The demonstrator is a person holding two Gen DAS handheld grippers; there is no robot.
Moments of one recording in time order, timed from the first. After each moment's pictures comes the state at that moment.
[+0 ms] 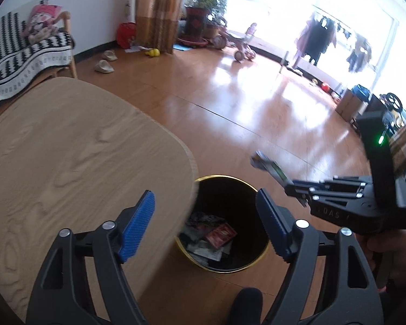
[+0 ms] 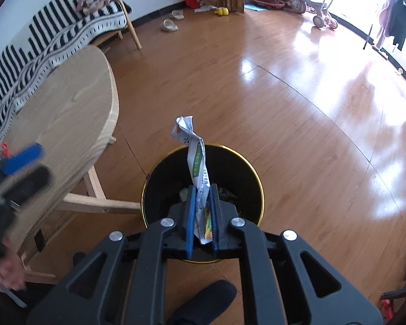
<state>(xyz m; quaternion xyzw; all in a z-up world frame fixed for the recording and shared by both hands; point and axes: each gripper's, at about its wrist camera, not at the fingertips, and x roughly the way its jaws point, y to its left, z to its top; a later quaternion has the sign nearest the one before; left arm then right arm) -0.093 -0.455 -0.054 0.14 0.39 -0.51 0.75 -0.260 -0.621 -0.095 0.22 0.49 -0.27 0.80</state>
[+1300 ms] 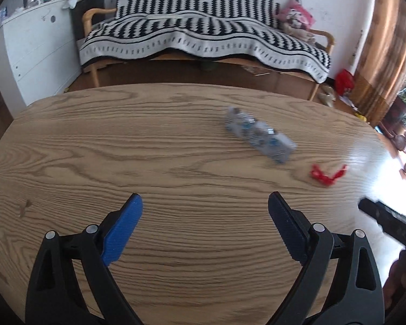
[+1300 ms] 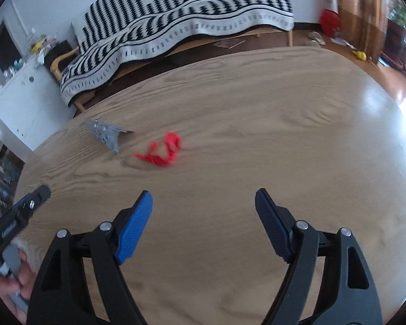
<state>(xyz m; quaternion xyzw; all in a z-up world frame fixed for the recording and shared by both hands) 0.160 0.004 -0.050 -0.03 0.44 -0.04 0.90 0.132 -0.280 -0.073 0.14 0.46 -0.03 0.88</state>
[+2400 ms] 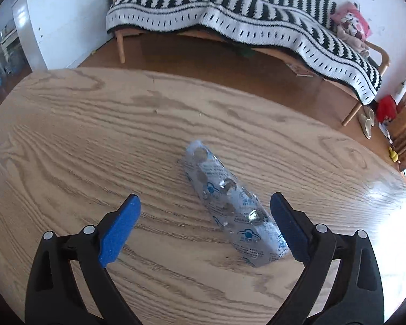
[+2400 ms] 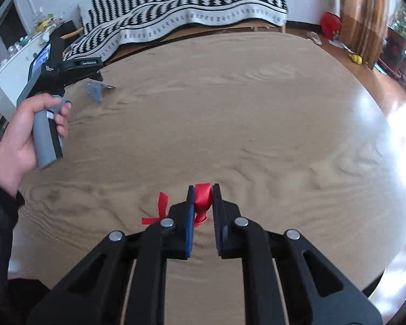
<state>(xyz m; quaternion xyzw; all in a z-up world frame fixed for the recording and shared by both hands) 0.280 -0.085 -0.090 -0.10 0.49 0.08 0.86 -0.011 -0.345 -0.070 0.11 0.48 -0.03 0.87</state>
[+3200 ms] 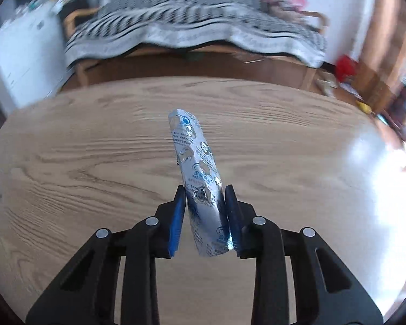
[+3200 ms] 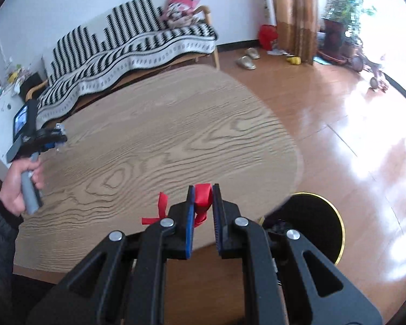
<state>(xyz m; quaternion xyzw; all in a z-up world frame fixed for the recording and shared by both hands) 0.162 -0.171 -0.053 0.00 0.45 -0.05 0.89 -0.176 -0.461 -0.007 0.16 0.39 -0.16 0.89</state>
